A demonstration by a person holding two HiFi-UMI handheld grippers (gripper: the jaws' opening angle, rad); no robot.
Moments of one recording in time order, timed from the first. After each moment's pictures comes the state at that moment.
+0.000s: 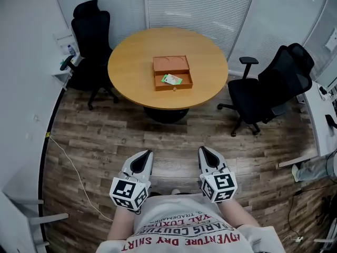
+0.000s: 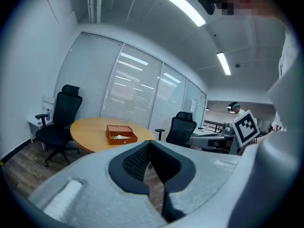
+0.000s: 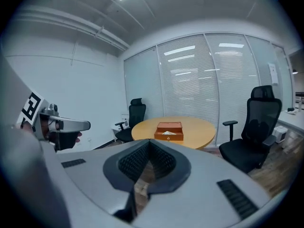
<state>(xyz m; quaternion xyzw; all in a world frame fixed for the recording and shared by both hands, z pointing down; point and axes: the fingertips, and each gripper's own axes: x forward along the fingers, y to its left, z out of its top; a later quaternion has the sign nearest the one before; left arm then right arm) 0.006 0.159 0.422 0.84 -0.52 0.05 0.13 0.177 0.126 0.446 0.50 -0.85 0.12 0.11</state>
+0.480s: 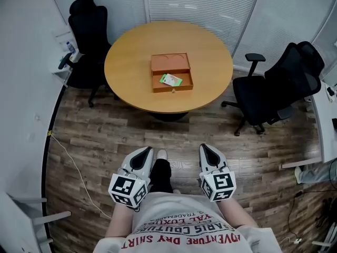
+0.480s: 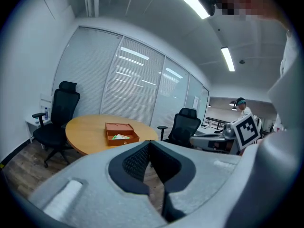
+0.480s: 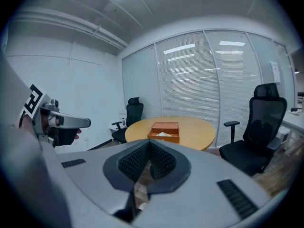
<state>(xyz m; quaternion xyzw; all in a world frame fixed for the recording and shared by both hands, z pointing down) 0.024 0.081 0.437 0.84 -0.52 0.07 0.15 0.195 0.049 0.465 0.50 -0.85 0.12 0.11</state>
